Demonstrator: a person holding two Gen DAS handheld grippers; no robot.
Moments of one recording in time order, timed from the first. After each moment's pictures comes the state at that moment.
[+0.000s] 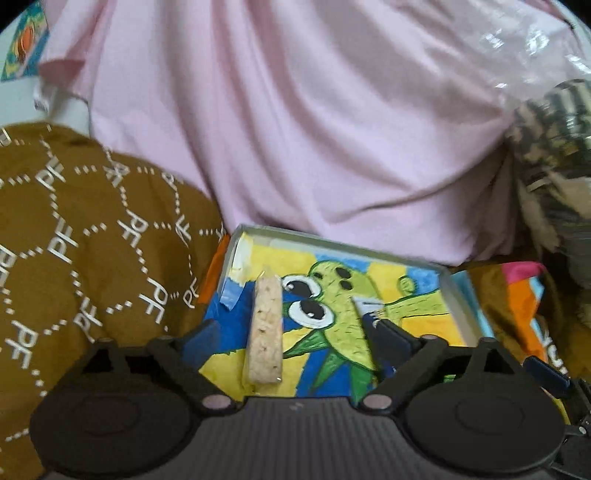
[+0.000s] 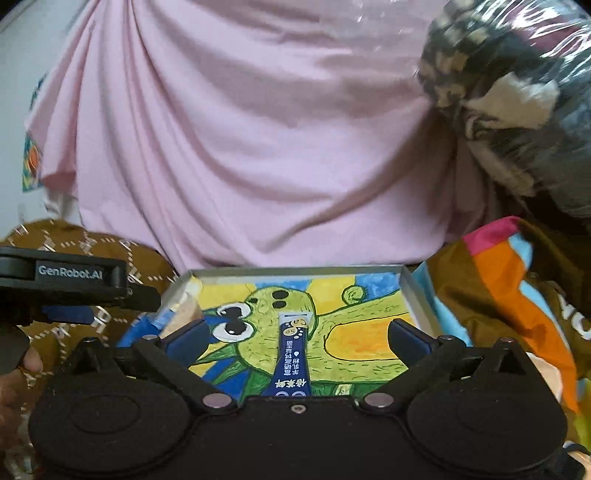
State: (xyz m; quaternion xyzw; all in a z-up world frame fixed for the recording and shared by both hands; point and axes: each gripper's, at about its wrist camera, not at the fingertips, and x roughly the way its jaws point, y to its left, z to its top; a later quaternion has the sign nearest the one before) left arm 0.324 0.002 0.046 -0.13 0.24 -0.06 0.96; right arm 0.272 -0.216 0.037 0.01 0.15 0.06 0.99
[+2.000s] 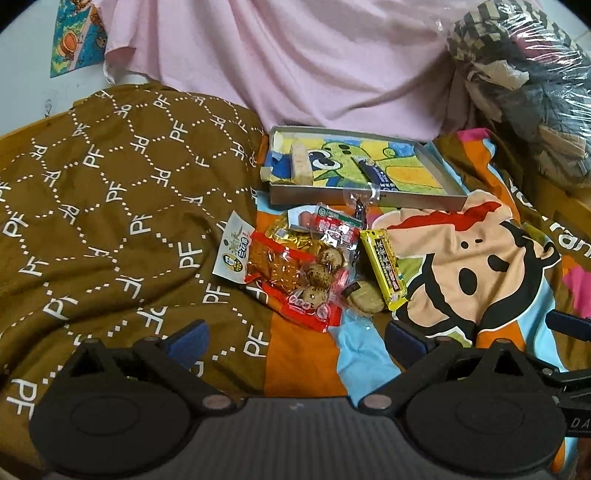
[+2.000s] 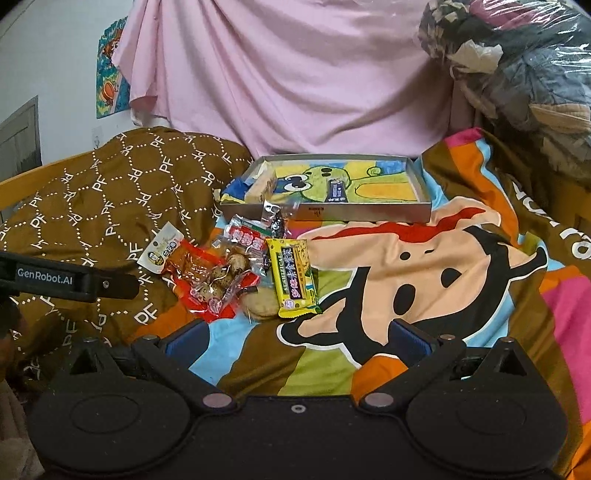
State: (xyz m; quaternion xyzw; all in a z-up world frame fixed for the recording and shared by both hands) left arm 0.080 0.020 0.001 -0.04 0.33 -0.05 0.94; right arm 0.028 -0.221 0.008 -0.01 0.28 0.11 0.95
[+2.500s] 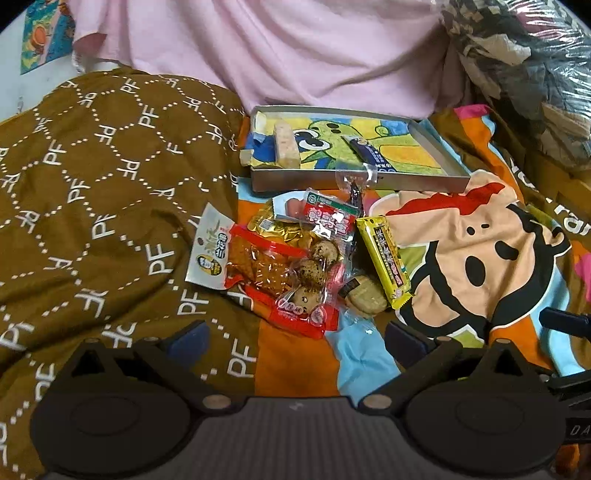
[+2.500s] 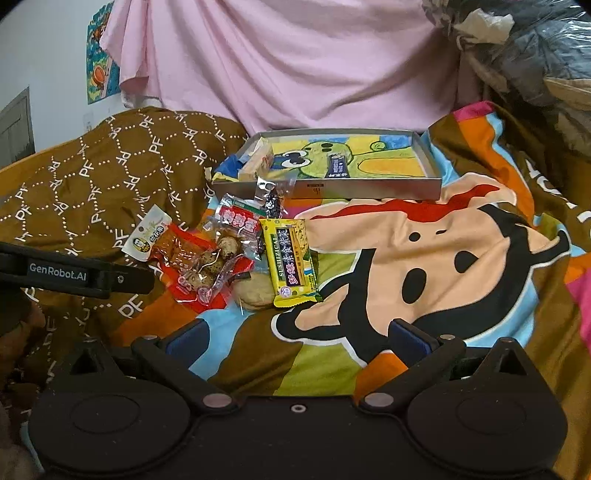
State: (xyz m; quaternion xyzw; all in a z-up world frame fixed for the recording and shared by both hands) left arm 0.125 0.012 -0.018 -0.02 0.36 -0.08 0.93; right arm 0.065 -0.221 -0.012 -0.01 0.31 0.12 0.94
